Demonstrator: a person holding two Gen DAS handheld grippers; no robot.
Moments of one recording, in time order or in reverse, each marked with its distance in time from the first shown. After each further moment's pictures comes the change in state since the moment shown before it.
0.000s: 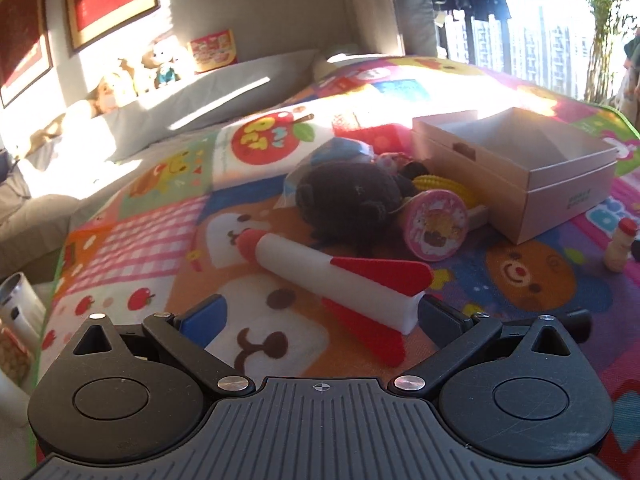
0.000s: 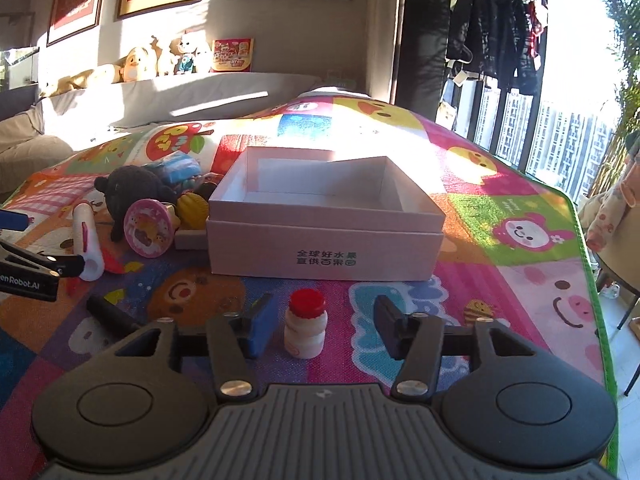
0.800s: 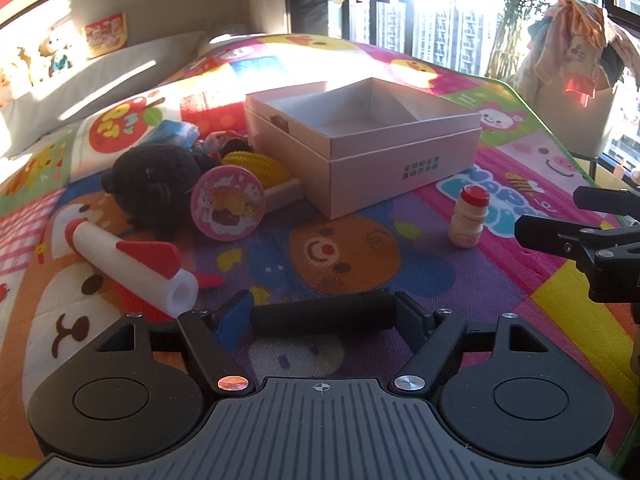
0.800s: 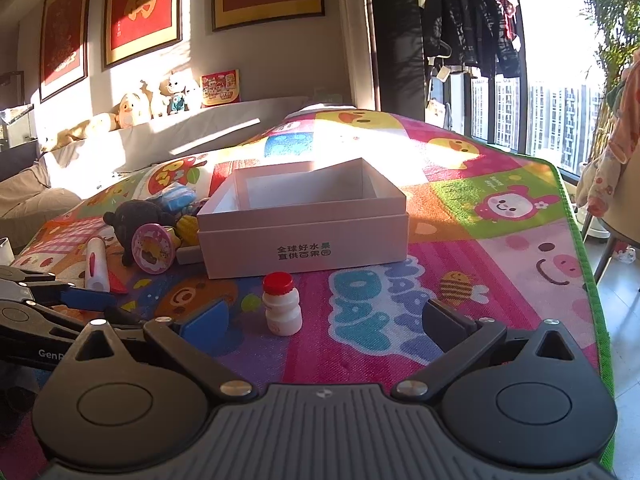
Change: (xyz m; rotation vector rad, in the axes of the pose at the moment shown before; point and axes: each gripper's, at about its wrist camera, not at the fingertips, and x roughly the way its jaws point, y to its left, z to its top) left arm 0.007 -0.085 -0.005 0.072 0.074 -0.293; right arm -0.022 -0.031 -0.016 0.132 -0.049 0.051
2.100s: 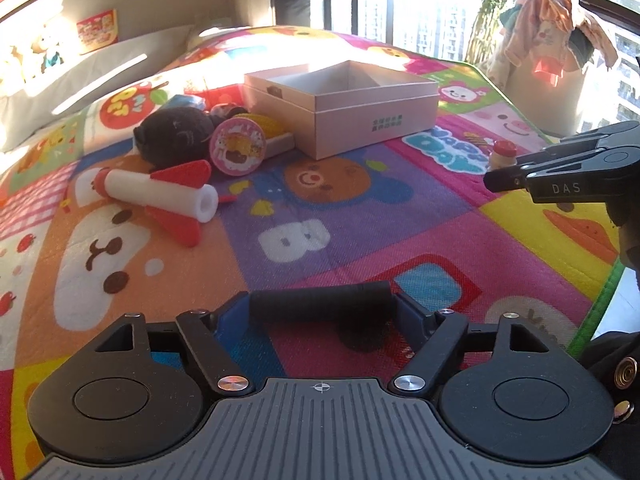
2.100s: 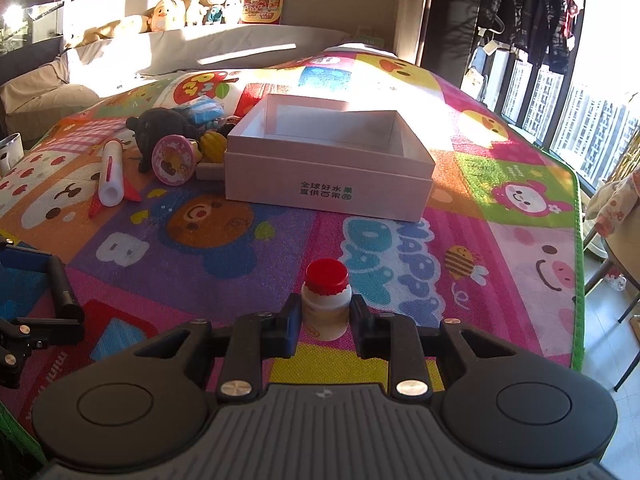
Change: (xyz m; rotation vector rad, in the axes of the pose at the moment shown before) left arm -0.061 0.001 -0.052 0.033 0.020 -0.039; right arm -0.008 0.015 0.004 -0.206 0.221 0.014
